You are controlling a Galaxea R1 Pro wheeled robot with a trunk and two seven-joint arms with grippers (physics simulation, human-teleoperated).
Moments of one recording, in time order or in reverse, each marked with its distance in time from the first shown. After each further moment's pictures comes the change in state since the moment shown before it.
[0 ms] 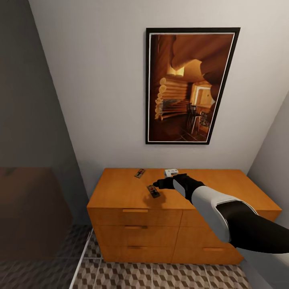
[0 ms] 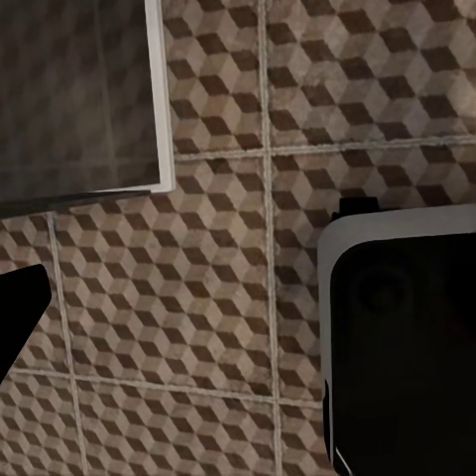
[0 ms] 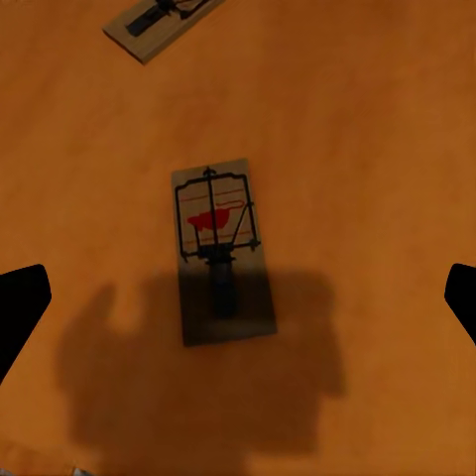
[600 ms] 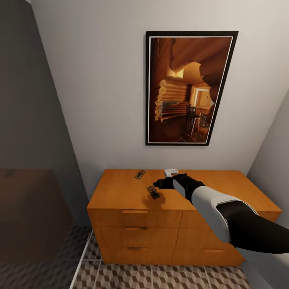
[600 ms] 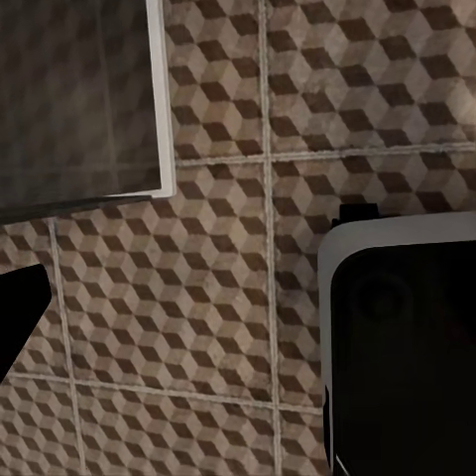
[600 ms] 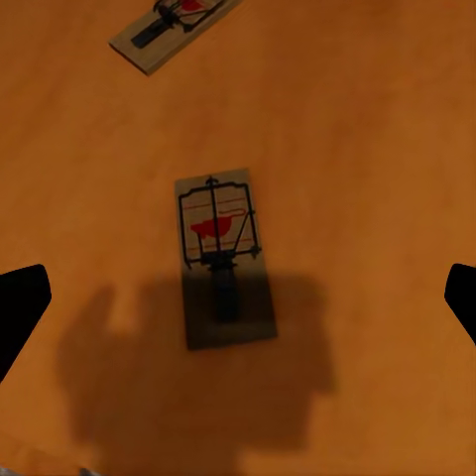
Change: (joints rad) left arm 0.000 0.000 0.000 0.000 0.000 0.000 0.000; right arm 0.000 0.000 0.000 0.000 0.000 0.000 0.001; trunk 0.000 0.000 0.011
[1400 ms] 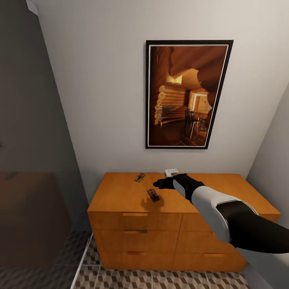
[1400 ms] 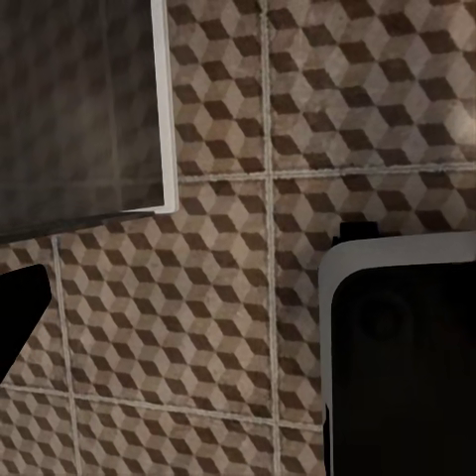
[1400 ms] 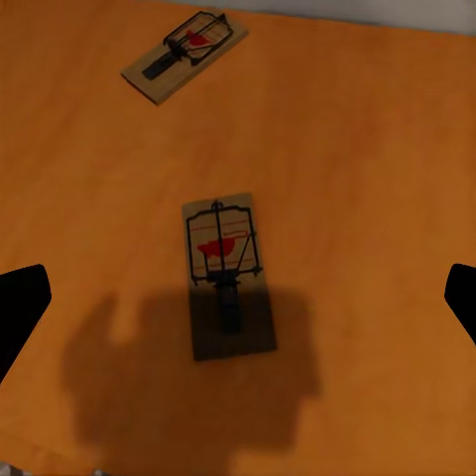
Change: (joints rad) left arm 0.000 0.000 0.000 0.000 0.000 0.000 0.000; right arm 0.000 0.000 0.000 0.000 0.000 0.000 0.000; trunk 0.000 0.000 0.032
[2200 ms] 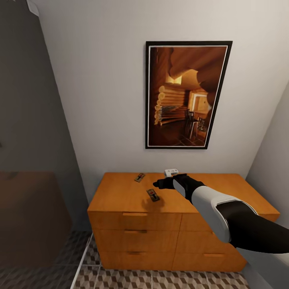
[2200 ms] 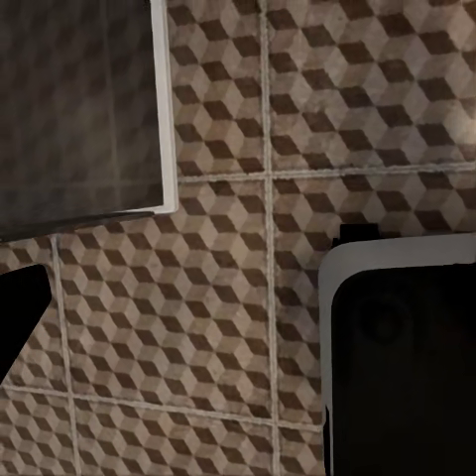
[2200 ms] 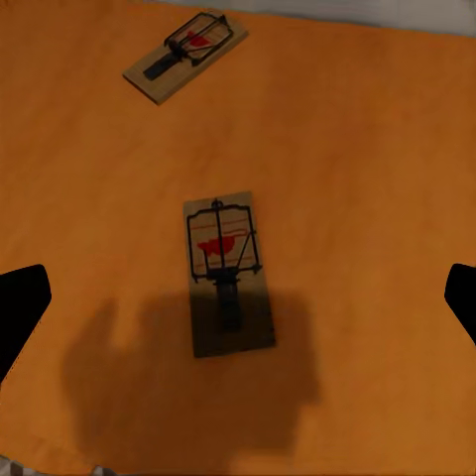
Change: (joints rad) left arm 0.000 0.000 0.000 0.000 0.000 0.000 0.000; right arm 0.000 0.000 0.000 0.000 0.000 0.000 0.000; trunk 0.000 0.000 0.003
